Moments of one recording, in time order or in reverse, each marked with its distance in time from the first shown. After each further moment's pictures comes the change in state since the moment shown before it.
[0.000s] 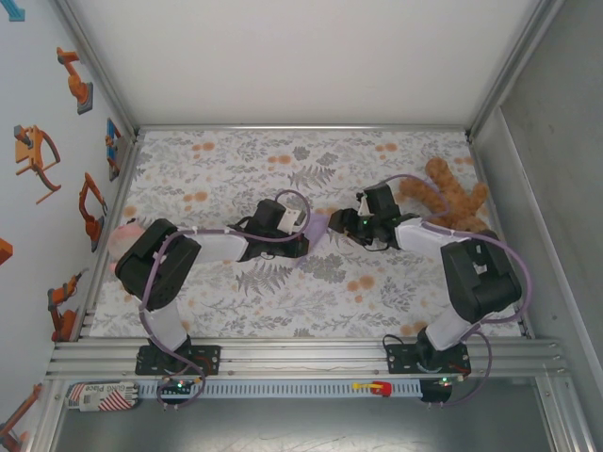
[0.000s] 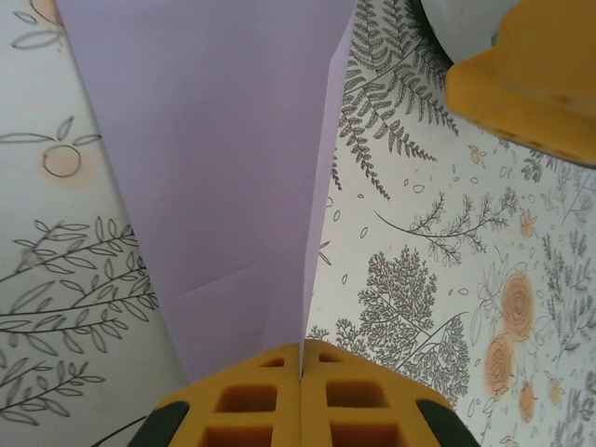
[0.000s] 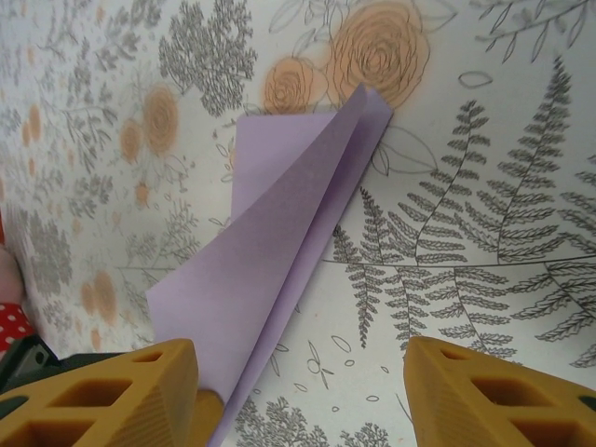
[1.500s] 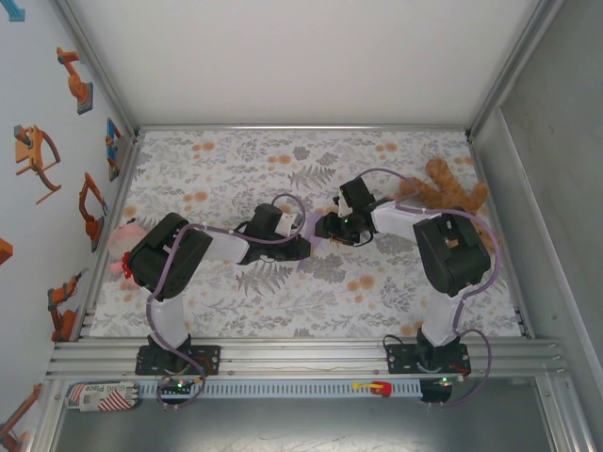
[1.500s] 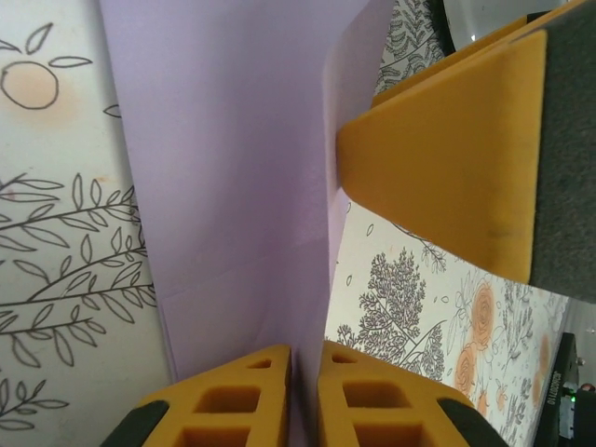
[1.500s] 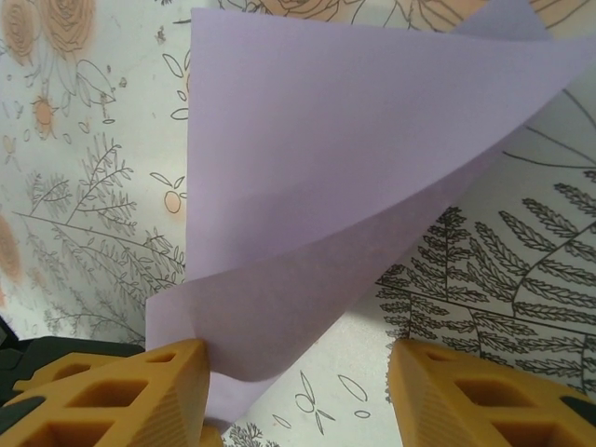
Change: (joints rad) left arm 0.028 0.090 -0.045 0.166 0.119 -0.161; right arm 0.082 0.238 0.248 -0.243 0.003 -0.155
